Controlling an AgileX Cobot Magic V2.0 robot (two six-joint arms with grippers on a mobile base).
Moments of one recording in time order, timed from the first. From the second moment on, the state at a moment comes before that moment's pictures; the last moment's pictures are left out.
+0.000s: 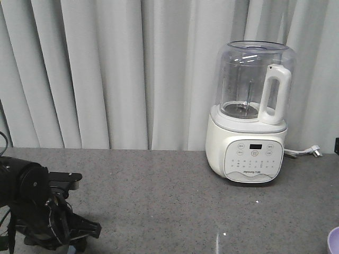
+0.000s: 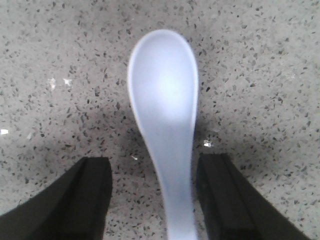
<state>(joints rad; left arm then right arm) -0.32 1.75 -1.26 0.00 0.87 -0.20 0.07 0.79 -0.83 -0.07 0.21 -0.09</state>
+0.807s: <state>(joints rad) -0.37 1.80 -1.28 0.02 0.89 -0.21 0.07 0.79 -0.83 -0.08 0.21 -0.09</state>
